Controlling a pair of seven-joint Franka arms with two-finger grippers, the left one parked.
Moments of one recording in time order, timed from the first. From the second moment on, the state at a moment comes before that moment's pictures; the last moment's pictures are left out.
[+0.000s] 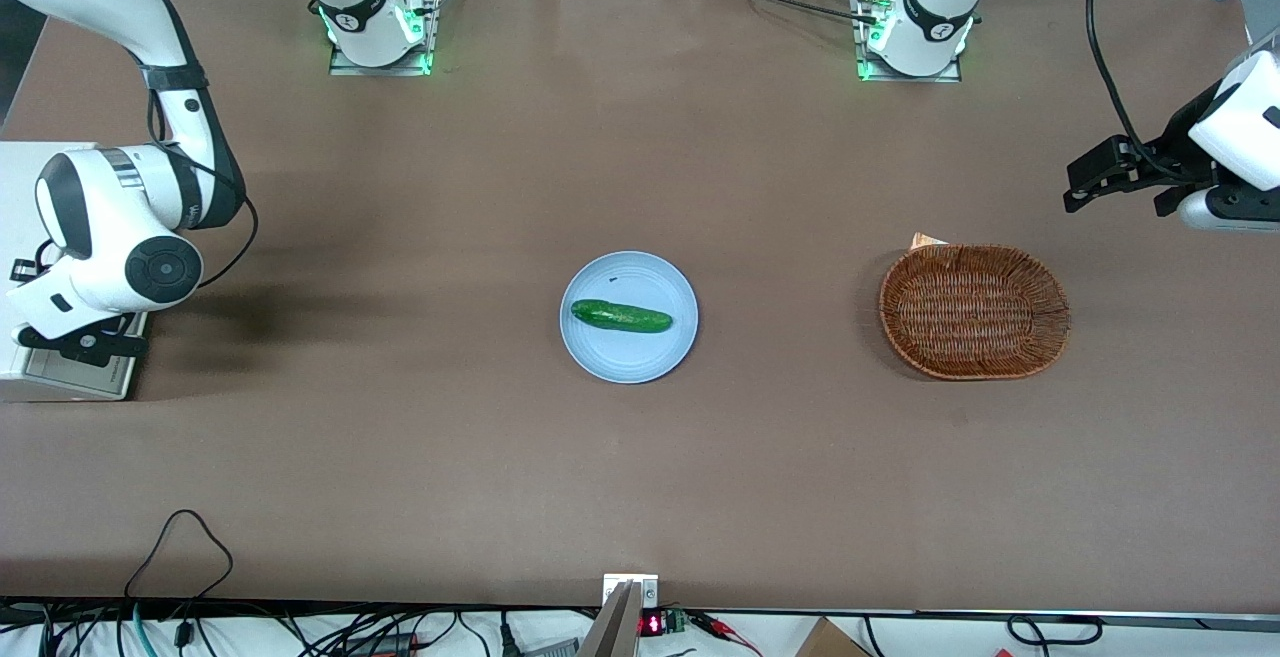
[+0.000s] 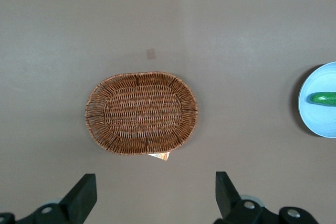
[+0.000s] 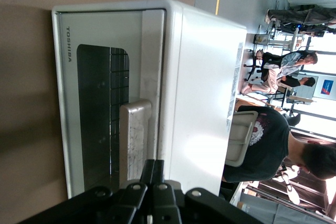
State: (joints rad) arm -0.05 0.42 -0.03 -1.83 -1.06 1.87 0.49
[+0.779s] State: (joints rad) arm -0.09 0.41 -0.03 -1.87 -1.06 1.93 0.56
